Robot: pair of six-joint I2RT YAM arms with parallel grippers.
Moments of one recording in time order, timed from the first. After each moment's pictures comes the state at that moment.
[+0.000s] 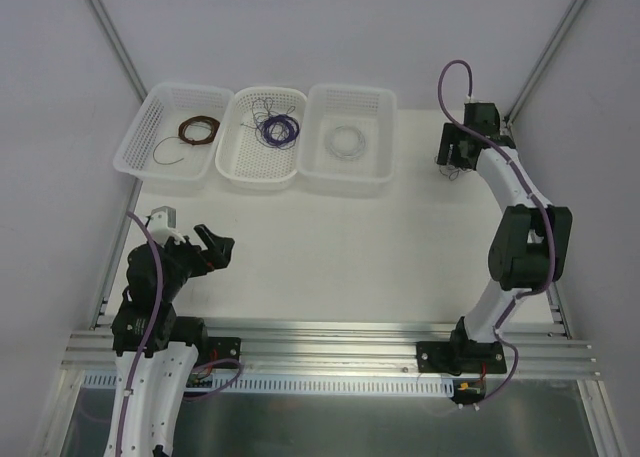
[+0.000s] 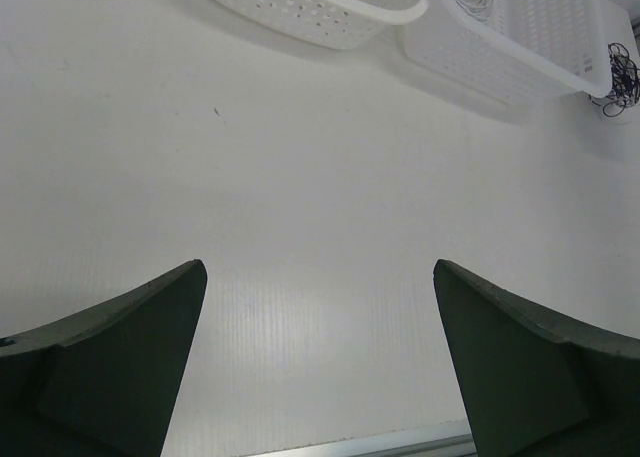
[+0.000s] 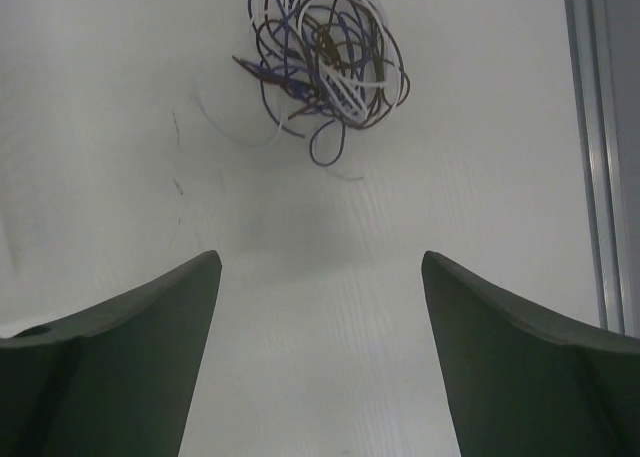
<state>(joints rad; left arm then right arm) -0.02 0.26 0.55 -0.67 0.18 -0.44 0.05 1.72 1.44 -0.55 0.24 0.11</state>
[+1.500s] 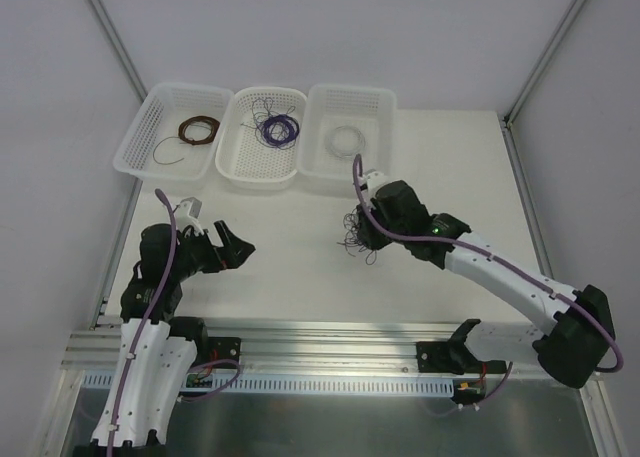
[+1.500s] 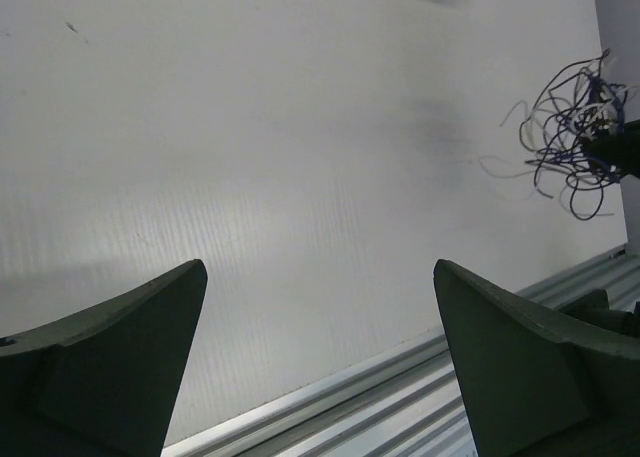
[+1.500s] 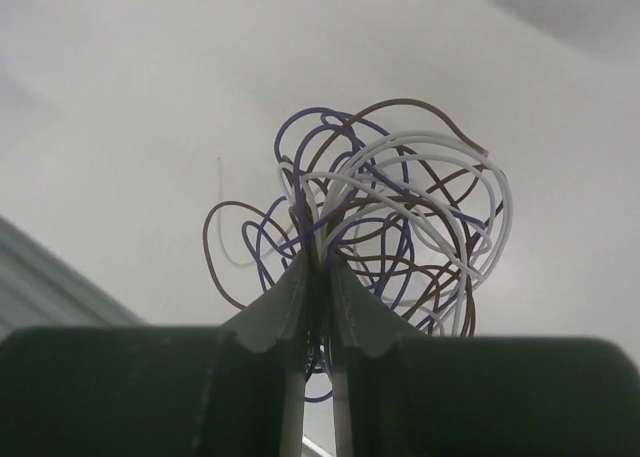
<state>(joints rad) -0.02 0.46 0.52 -0.59 0.44 -0.43 0.72 1.20 0.96 -0.48 0.03 0.22</state>
